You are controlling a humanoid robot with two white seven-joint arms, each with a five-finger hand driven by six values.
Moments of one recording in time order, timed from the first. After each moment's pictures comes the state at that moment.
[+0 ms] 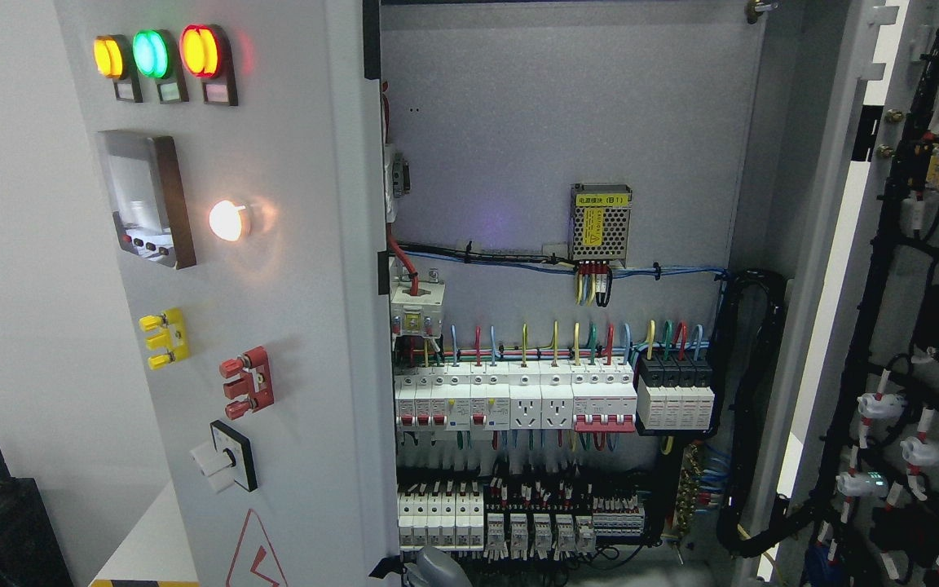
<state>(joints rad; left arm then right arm) 0.00 -0.04 0.04 0.00 -0.08 -0.07 -0.21 -0.47 -0.08 0.63 -1.61 -0.72 0.13 0.50</state>
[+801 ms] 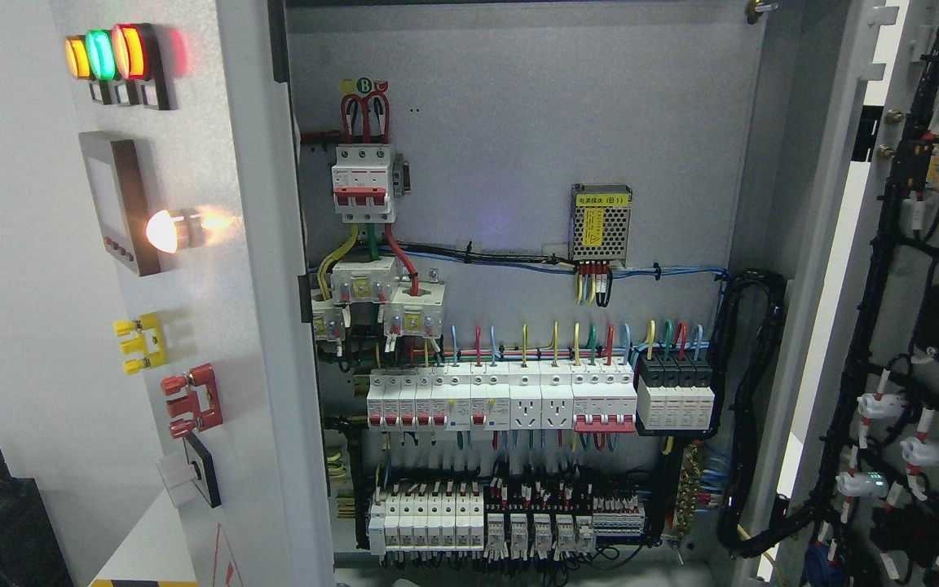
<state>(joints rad) 0.00 -0.04 0.04 0.00 -0.08 -0.07 -0.21 -0.46 -0.08 0.68 -1.66 -0.72 0.13 0.50</state>
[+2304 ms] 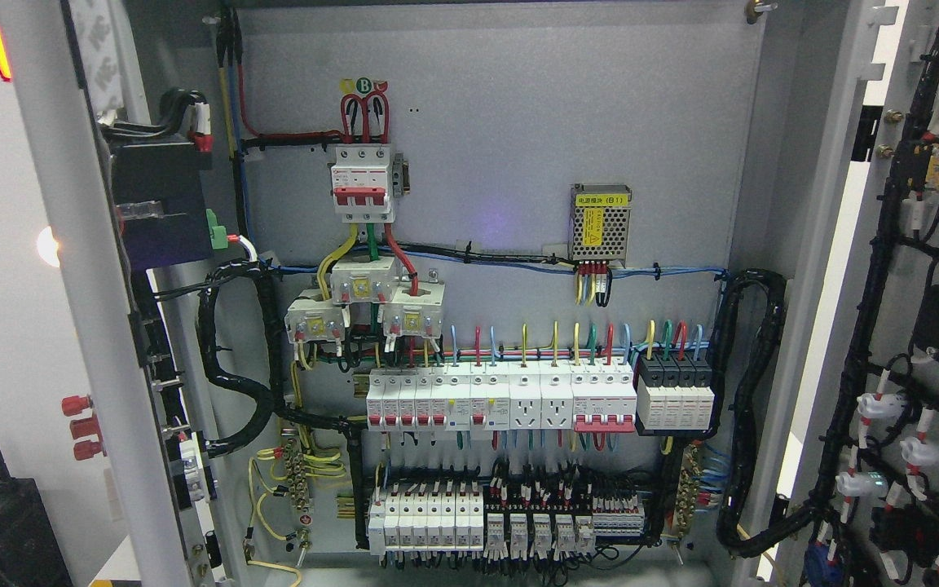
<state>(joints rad) 0.00 -0.04 0.04 0.00 -0.08 -0.07 -0.21 -0.47 -0.04 0.80 -1.70 -0.63 0.13 0.49</state>
